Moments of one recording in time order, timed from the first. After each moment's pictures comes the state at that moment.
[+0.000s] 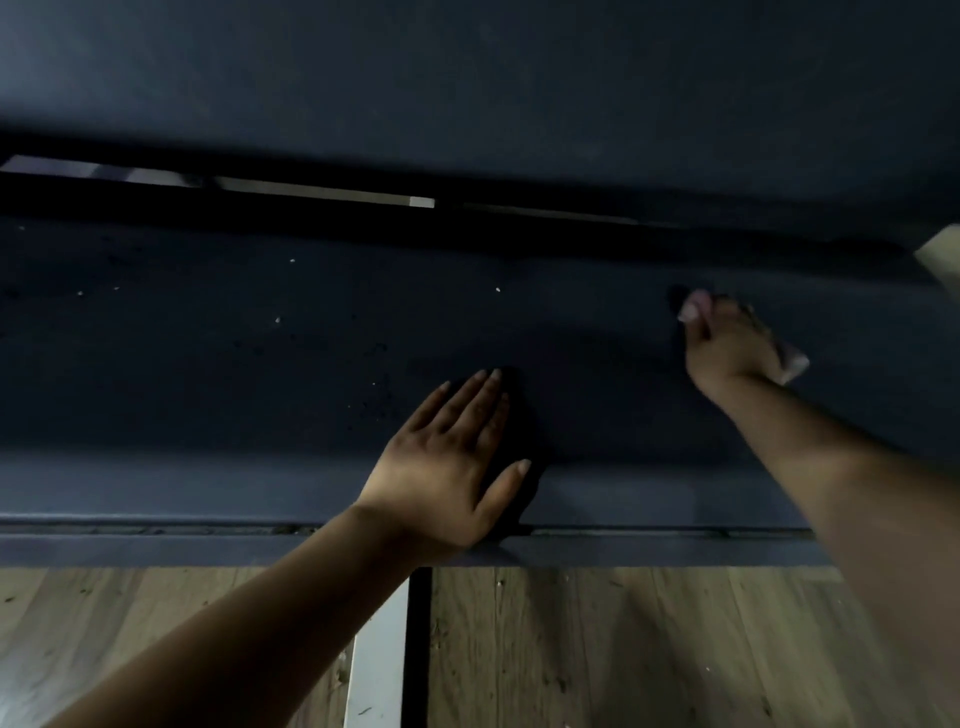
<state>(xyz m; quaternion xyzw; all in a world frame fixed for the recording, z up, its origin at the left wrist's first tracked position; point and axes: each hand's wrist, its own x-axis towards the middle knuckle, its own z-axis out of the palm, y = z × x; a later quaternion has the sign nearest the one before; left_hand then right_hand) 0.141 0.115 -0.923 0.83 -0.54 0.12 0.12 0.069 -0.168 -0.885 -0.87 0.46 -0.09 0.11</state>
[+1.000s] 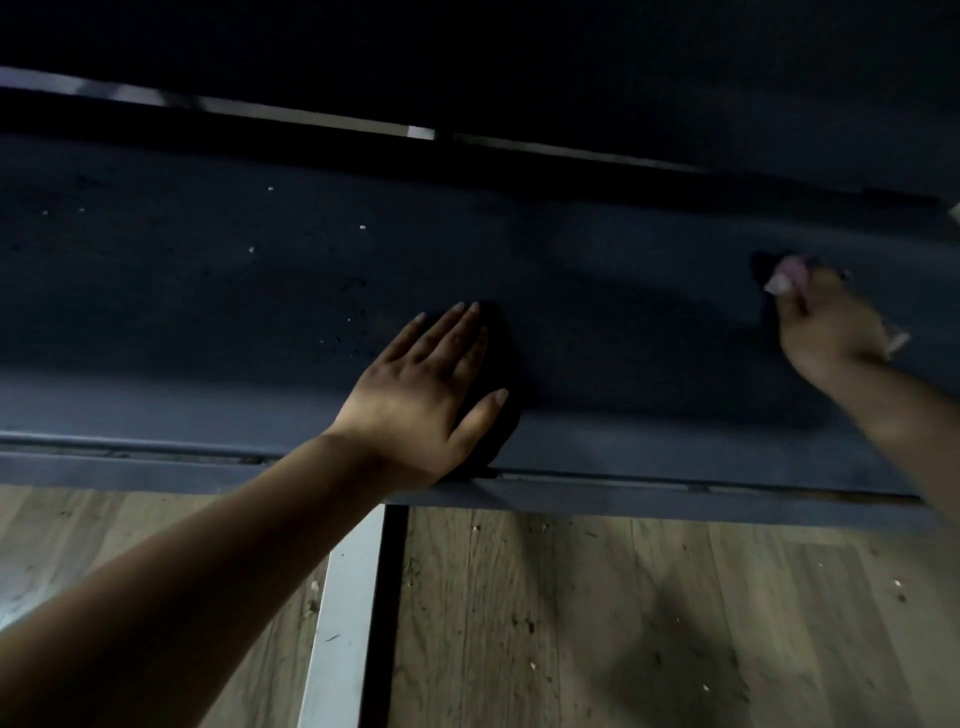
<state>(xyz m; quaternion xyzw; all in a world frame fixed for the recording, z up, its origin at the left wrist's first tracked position) 0.141 0.109 -0.917 0.85 -0.51 0.08 0.11 0.009 -0.221 -0.888 -0.89 0.44 -0.08 0.07</state>
